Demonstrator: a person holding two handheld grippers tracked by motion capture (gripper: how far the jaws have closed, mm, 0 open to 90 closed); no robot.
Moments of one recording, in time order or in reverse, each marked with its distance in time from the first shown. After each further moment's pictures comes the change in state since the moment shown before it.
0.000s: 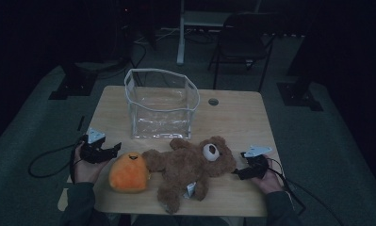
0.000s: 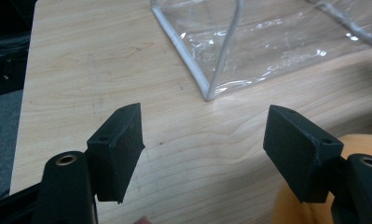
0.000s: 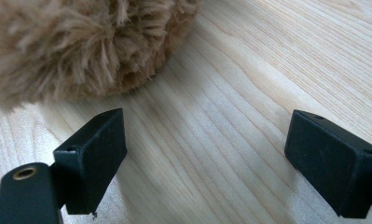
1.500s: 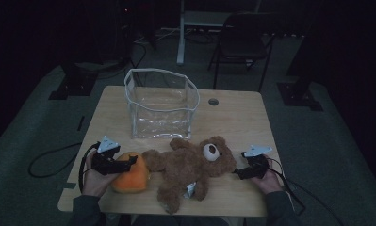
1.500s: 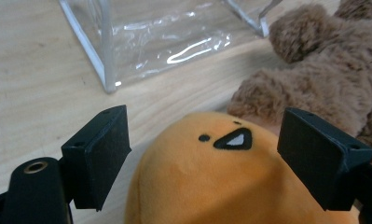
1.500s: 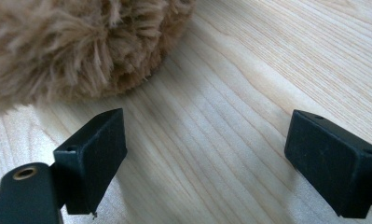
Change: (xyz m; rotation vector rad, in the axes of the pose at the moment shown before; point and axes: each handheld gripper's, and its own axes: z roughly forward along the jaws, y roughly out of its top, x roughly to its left) left arm -0.055 0.001 -0.021 0.051 -0.211 0.028; right arm 0.000 0.000 0.000 0.001 -0.010 0.012
